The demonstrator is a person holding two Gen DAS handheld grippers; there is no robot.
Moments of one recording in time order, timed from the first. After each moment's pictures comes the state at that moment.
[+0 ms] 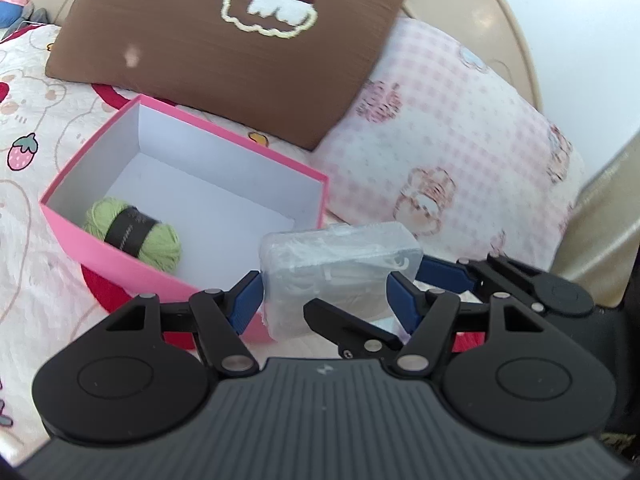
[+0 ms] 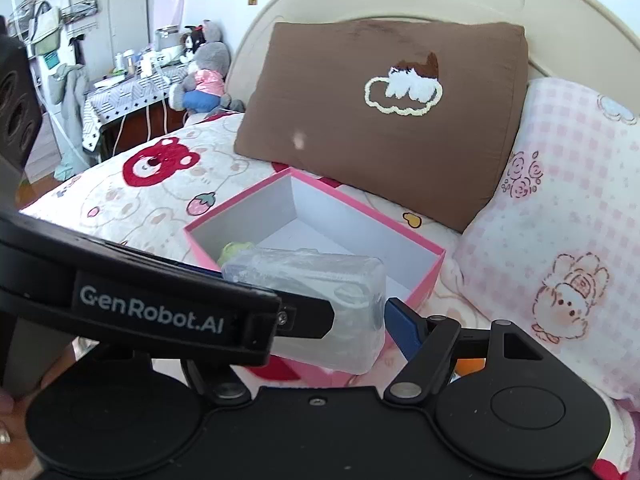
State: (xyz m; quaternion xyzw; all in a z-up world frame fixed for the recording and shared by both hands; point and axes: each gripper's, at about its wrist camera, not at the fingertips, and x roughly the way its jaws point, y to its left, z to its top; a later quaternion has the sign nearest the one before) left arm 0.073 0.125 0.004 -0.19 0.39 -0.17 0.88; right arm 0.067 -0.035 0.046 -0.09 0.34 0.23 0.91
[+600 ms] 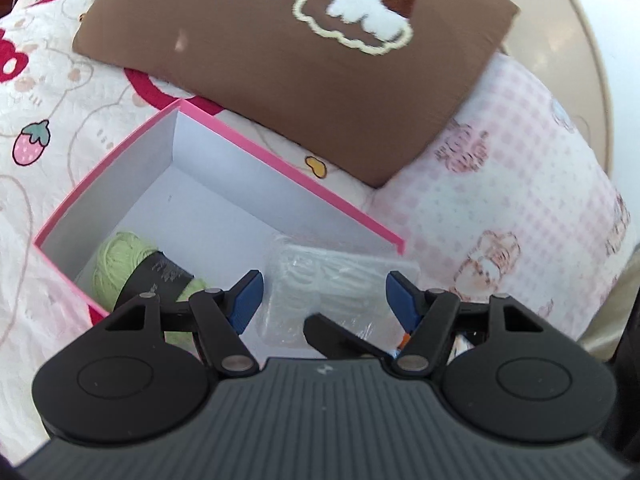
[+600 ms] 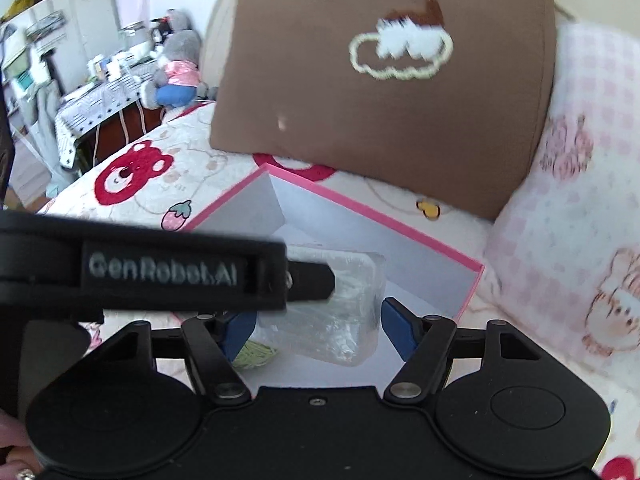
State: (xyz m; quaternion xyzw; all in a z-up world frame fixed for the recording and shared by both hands) left arm 0.168 0.156 -0.030 -0.25 0.41 -0.10 0.87; right arm 0.168 -0.005 0.007 -0.03 0.40 0.22 0.89
